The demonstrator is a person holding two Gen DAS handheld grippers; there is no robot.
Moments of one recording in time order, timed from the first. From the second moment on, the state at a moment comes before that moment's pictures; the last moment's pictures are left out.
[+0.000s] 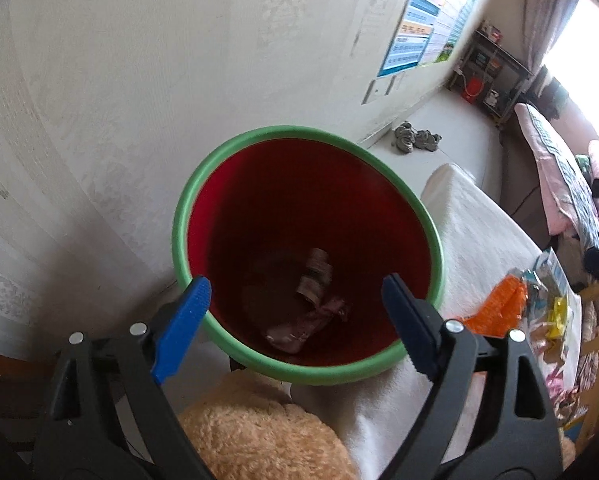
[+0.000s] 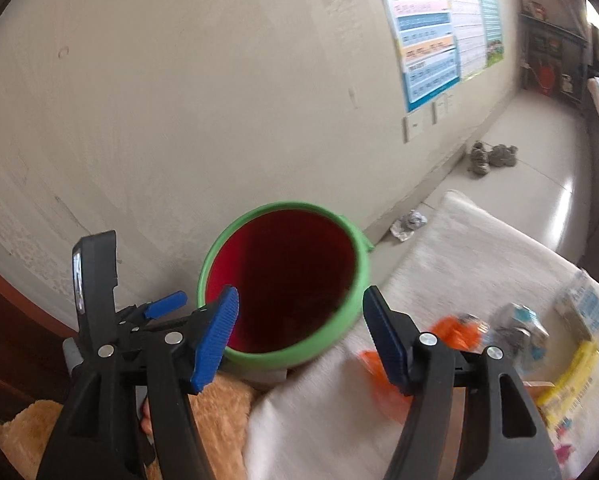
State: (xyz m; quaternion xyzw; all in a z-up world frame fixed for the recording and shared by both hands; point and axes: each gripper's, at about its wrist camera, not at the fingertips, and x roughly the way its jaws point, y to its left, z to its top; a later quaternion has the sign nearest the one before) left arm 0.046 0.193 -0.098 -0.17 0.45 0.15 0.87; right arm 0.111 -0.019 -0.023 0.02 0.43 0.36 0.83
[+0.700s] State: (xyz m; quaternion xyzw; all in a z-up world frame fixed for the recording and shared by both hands) left arm -0.019 0.059 -0.108 -0.10 0.51 -0.05 0.85; right arm 0.003 -0.159 -0.112 0.07 0.58 0.25 0.77
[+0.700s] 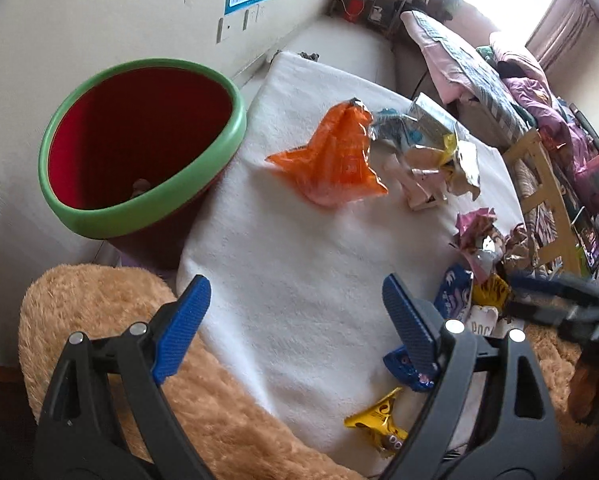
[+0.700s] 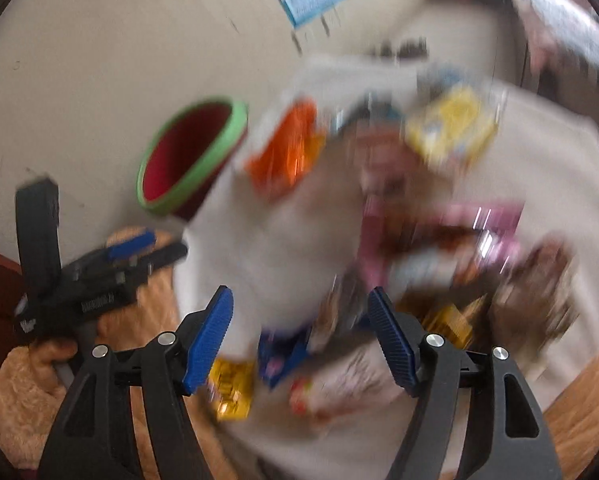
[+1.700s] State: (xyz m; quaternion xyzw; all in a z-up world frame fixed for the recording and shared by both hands) left arm -0.063 -0.022 -0.141 -0.04 0.66 -0.17 0.74; right arm 0.029 -0.154 -0.137 0.03 0.57 0.24 0.78
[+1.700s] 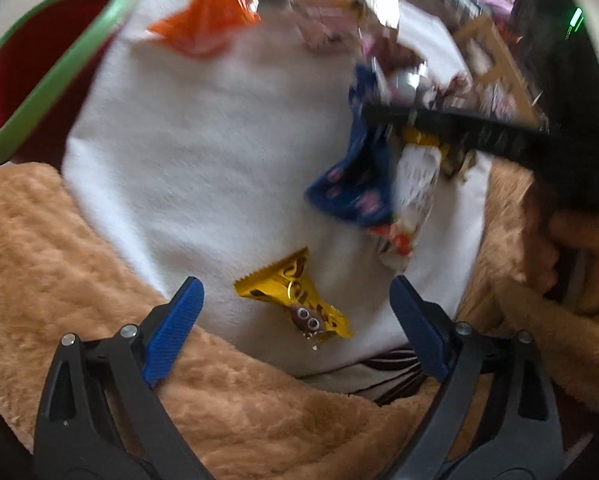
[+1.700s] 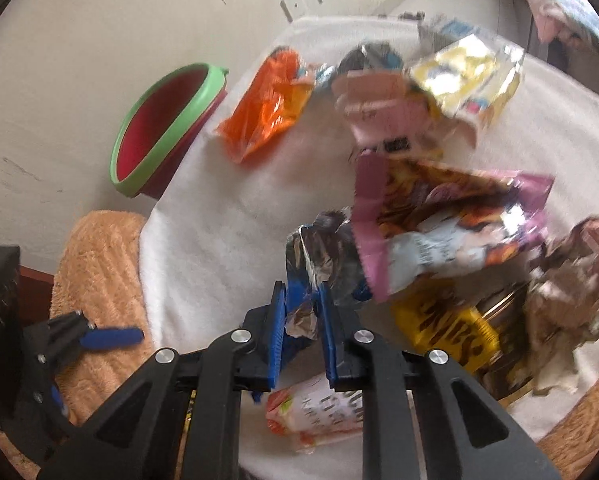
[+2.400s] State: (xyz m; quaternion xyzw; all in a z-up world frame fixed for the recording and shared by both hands) left arm -0.047 -0.028 -0.169 -0.07 0.67 -0.15 0.72; right arm 0.047 -0.193 -0.087 0.09 0.49 0.20 0.85
